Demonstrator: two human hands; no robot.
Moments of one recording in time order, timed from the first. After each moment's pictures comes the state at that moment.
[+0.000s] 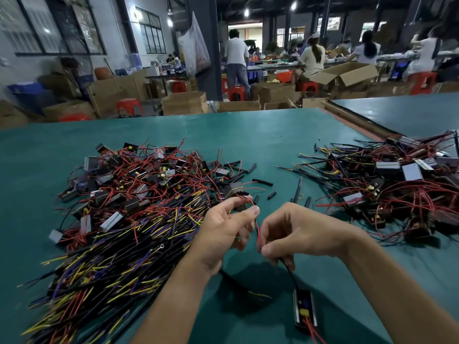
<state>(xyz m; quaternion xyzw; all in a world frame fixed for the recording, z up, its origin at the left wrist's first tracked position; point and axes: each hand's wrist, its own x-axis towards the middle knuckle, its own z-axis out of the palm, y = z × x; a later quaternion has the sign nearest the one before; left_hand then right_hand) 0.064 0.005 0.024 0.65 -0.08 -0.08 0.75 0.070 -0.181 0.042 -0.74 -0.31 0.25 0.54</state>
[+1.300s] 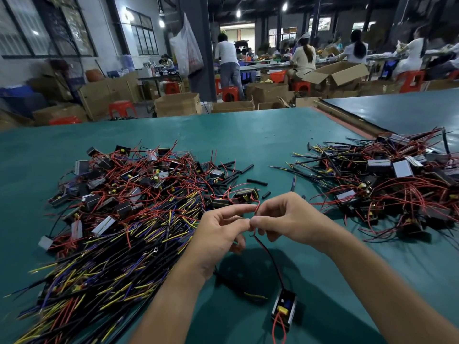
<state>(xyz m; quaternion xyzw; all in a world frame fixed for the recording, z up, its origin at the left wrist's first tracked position) 0.064 0.006 0.022 0.70 -0.09 -0.08 0.71 0.081 -0.173 0.032 -0.79 -0.18 0.08 0.58</state>
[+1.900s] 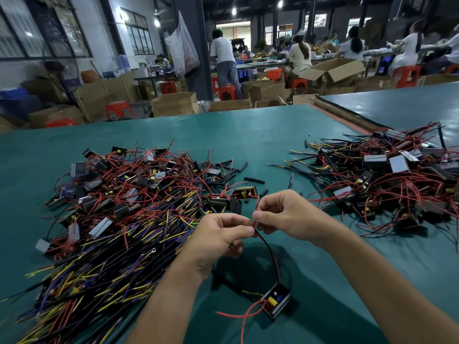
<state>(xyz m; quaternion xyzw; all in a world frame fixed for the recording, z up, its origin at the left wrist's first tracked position) 0.062 0.006 0.023 0.71 -0.04 -0.15 0.69 0.083 -0.175 0.032 -0.80 -0.15 0.08 0.57</state>
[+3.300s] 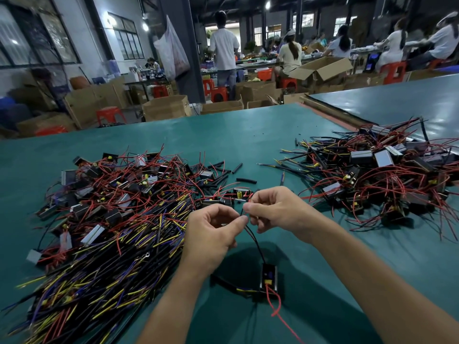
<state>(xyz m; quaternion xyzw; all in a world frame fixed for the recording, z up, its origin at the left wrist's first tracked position) 0.060 -0.006 0.020 0.75 -0.09 0.09 0.65 0.081 -0.171 0.037 -0.76 -0.11 0.08 0.64</state>
